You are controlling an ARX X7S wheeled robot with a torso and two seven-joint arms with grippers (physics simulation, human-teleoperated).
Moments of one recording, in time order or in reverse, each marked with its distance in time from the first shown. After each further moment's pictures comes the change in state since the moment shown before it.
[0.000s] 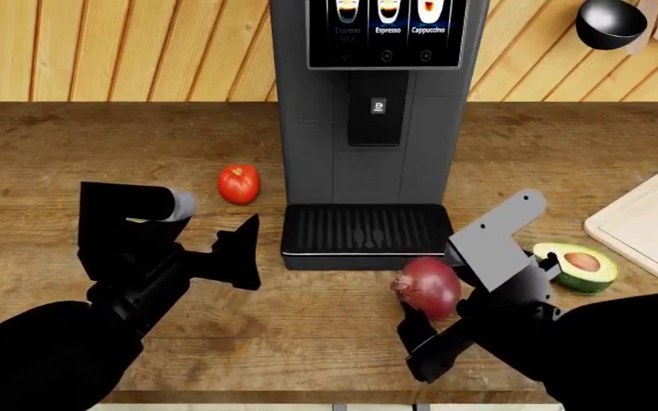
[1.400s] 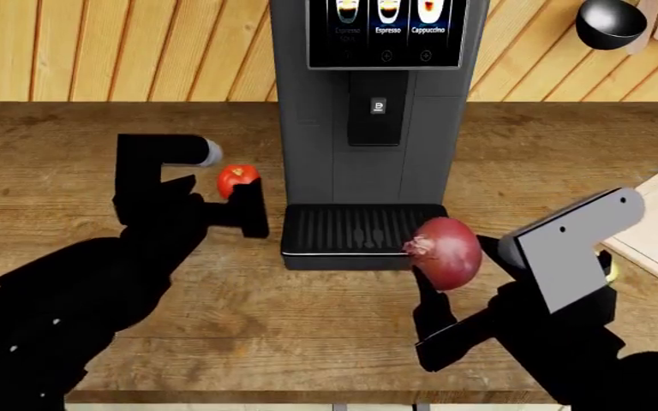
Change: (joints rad) left arm -0.224 0.036 0.201 -0.320 0.194 0.115 0.028; right arm -0.187 0.096 0.180 -0.268 -0.019 -0.272 0.048
